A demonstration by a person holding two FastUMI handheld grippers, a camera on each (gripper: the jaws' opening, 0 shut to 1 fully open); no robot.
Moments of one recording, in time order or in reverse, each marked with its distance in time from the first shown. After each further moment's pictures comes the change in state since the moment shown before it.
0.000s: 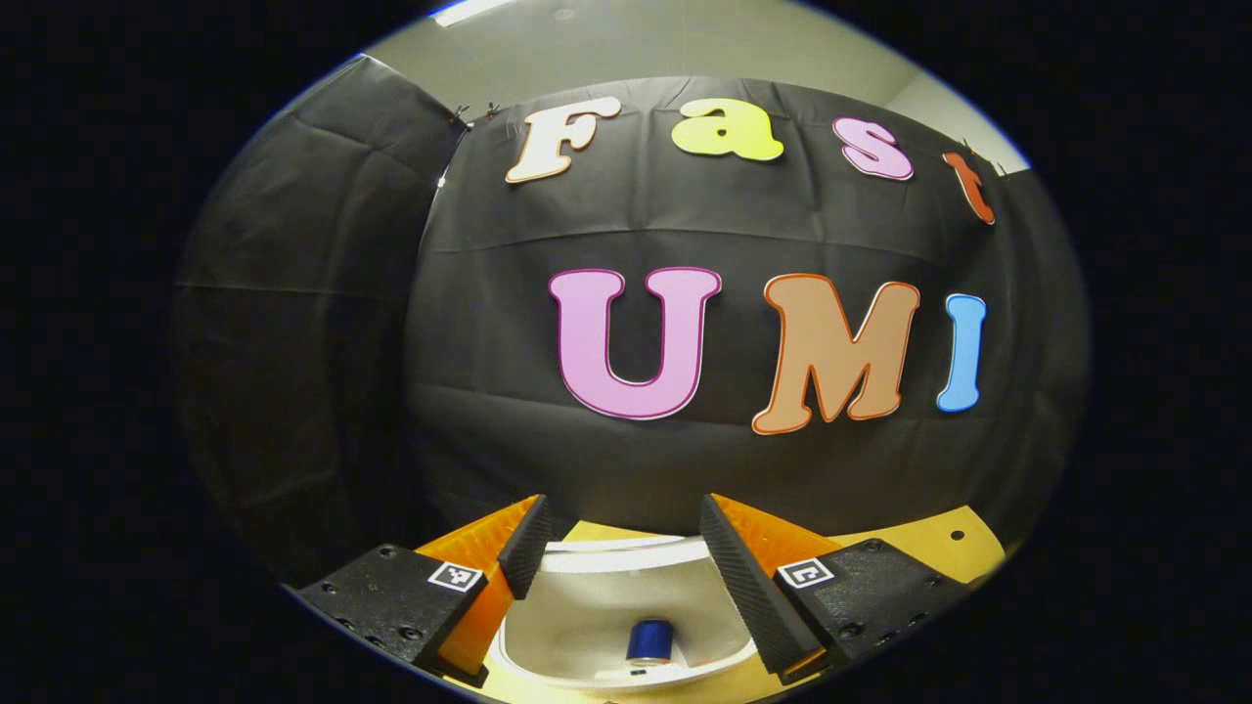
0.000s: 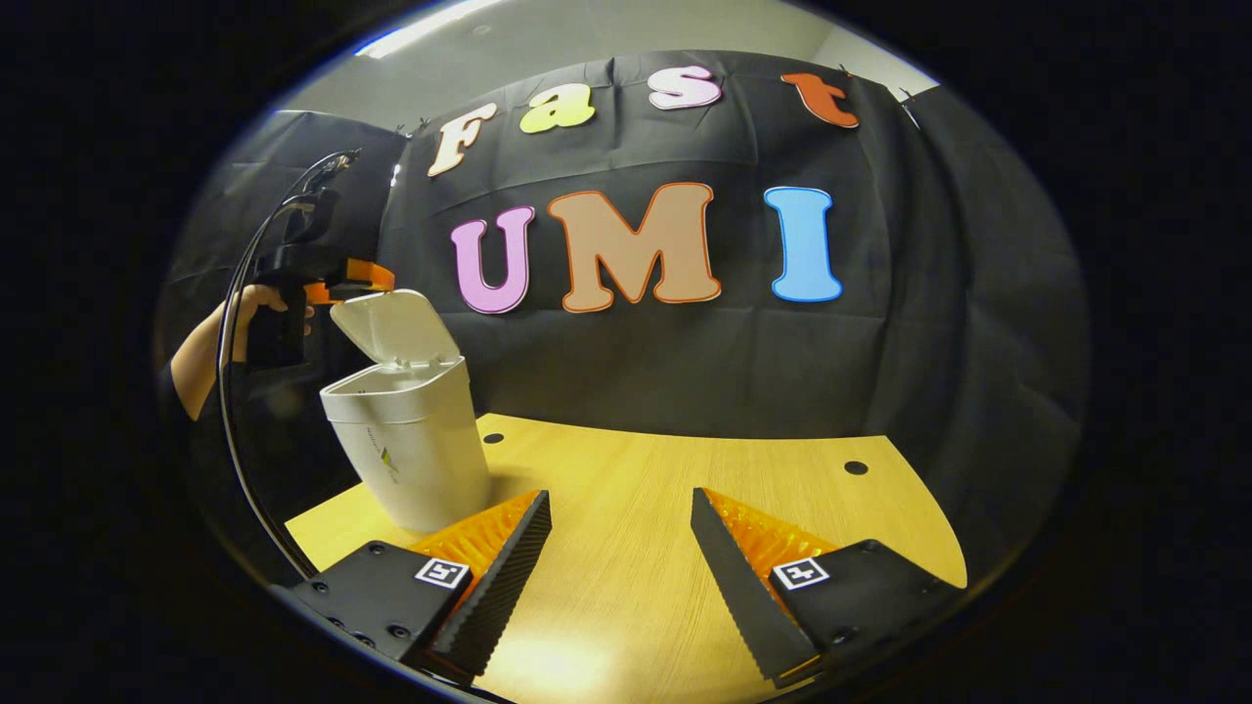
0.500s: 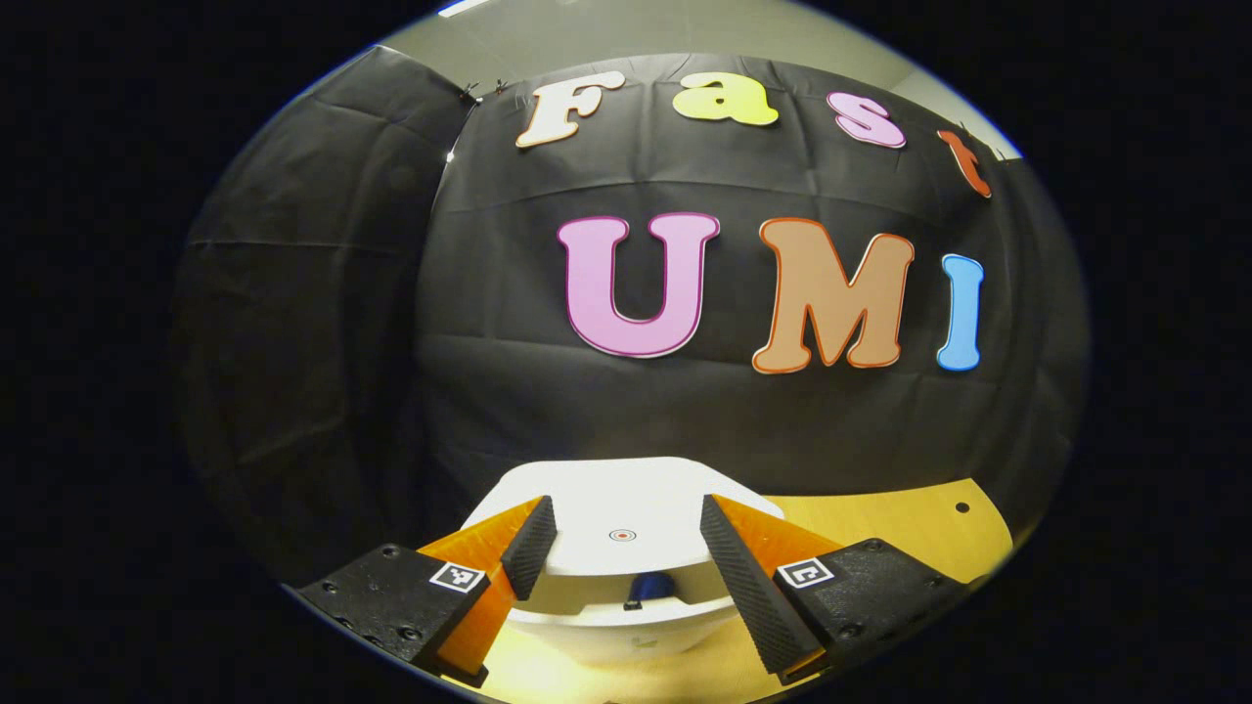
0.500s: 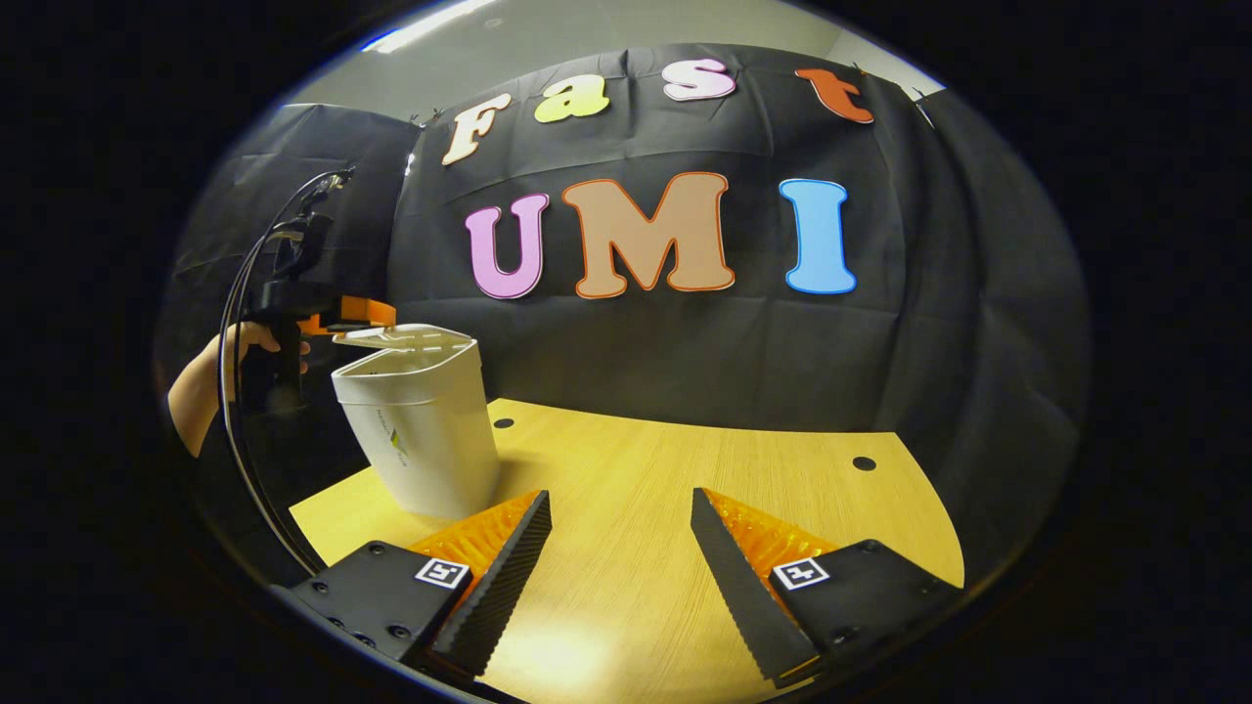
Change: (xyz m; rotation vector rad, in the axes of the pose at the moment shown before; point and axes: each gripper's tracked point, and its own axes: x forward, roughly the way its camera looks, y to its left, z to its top) left arm -0.031 -0.005 -0.084 -0.006 0.109 0.015; right arm -0.003 0.002 -0.012 -0.029 0.034 0.030
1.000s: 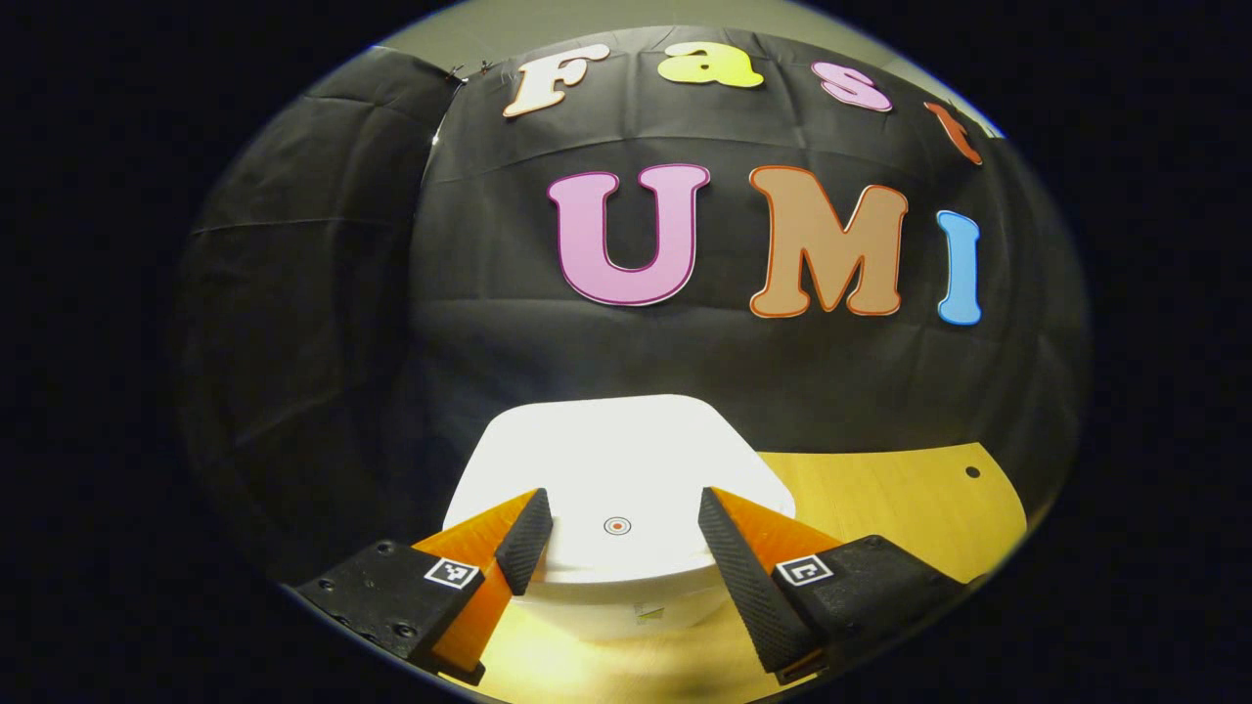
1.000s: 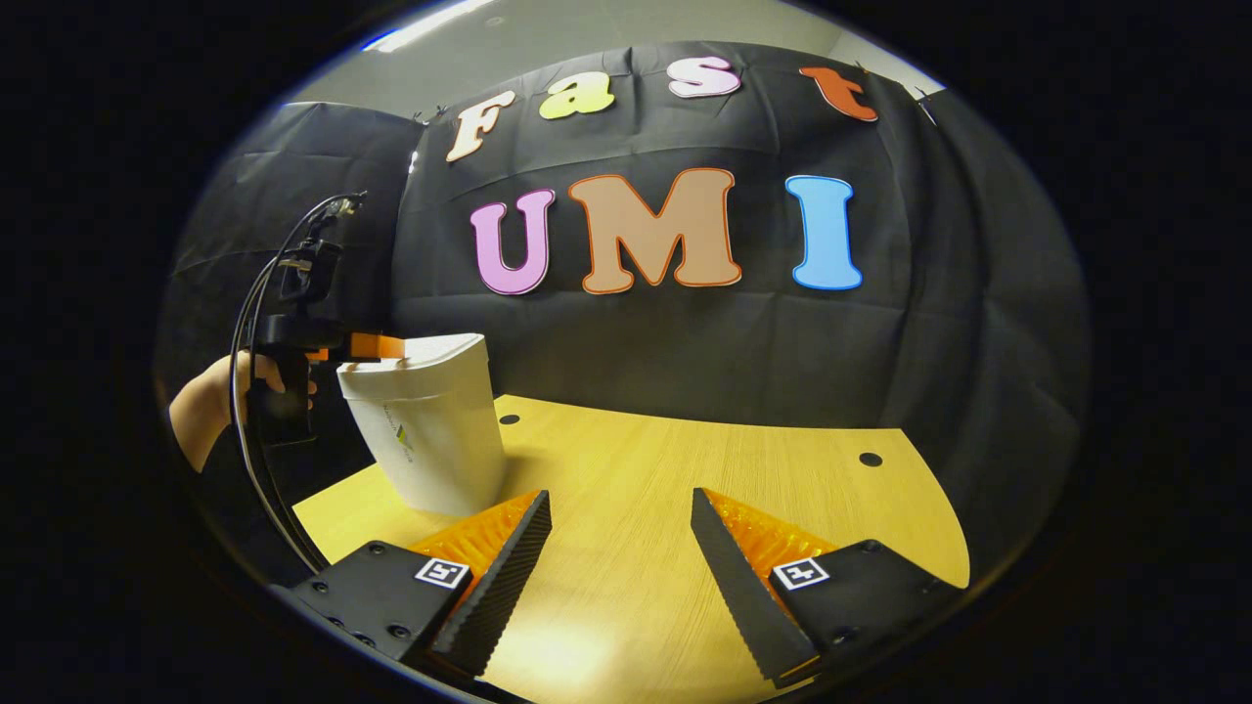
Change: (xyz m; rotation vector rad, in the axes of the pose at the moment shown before) left arm 0.006 -0.001 -0.042 0.032 0.101 0.002; right arm 0.004 0.008 -0.006 0.011 0.008 0.003
